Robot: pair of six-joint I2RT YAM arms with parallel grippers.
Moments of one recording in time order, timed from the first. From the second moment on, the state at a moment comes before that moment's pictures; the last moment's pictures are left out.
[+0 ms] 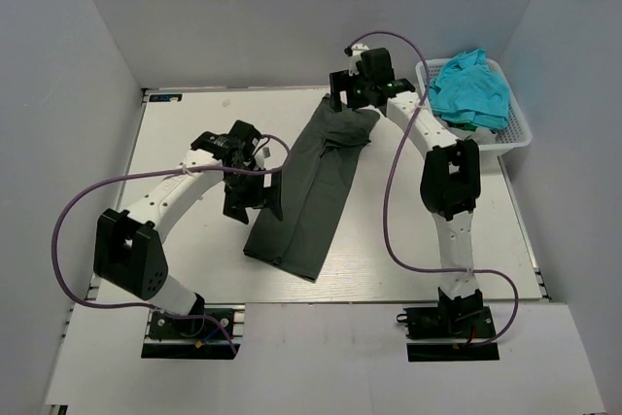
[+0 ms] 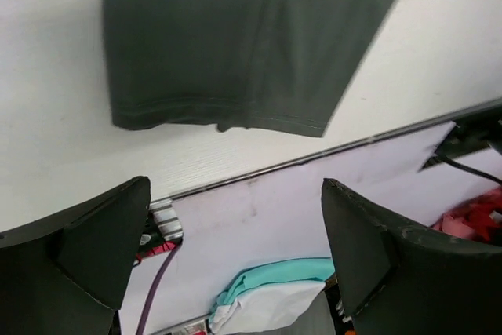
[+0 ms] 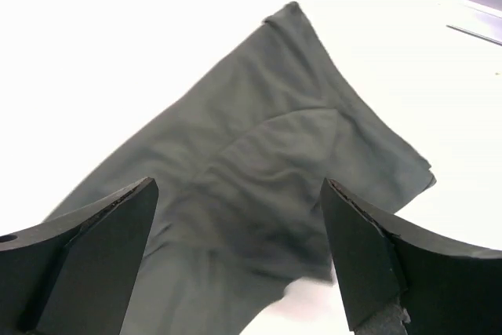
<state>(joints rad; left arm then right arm) -0.45 1.52 1.30 -1.12 0.29 -0.41 0.37 2.27 2.07 -0.42 -0.19 0.05</state>
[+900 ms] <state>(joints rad) -0.44 1.54 1.21 -1.02 0.15 -0.51 0.55 1.91 1.18 -0.29 -0.56 0.31</state>
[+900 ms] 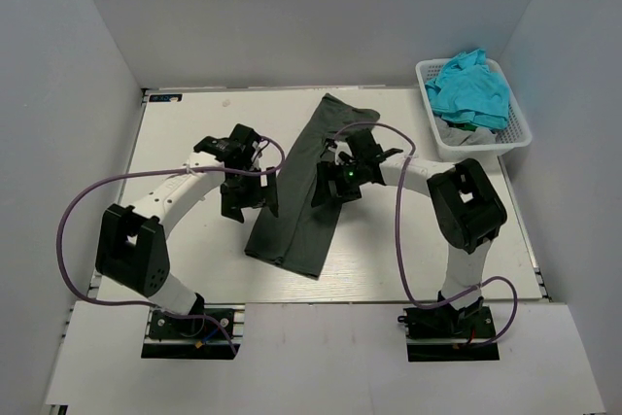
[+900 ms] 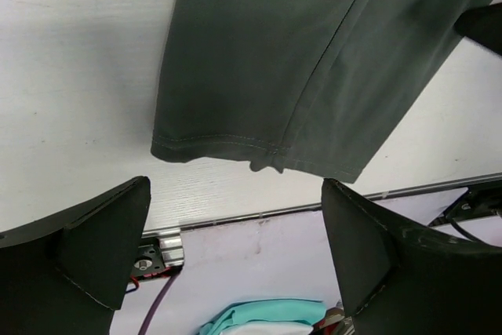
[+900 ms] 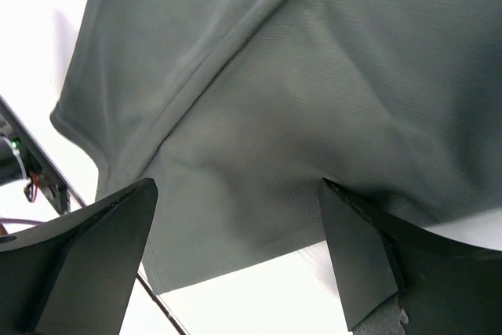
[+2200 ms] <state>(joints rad) -0.87 1.78 1.09 -0.68 0.30 -0.49 0.33 1.09 0.52 -0.69 -0.43 0.57</state>
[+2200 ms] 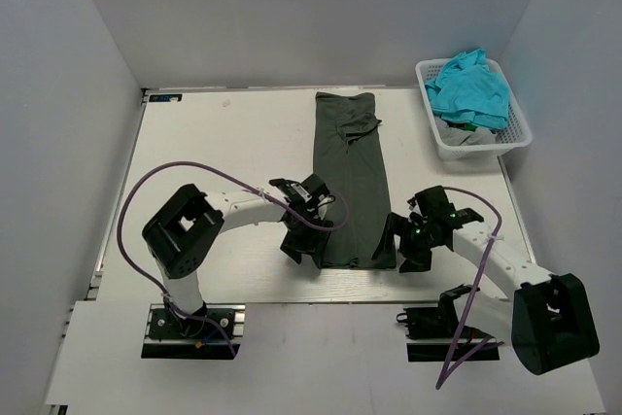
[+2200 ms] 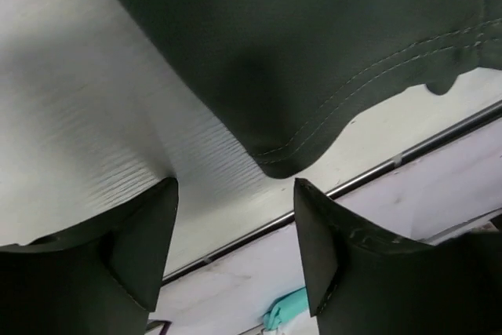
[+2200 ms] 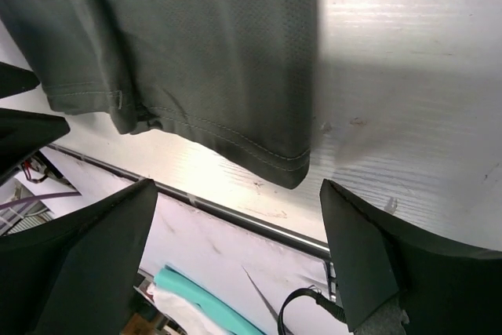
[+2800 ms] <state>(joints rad) -0.92 1.87 1.17 -0.67 0.27 -0.47 0.33 1.20 0.49 -0.60 -0.39 0.62</state>
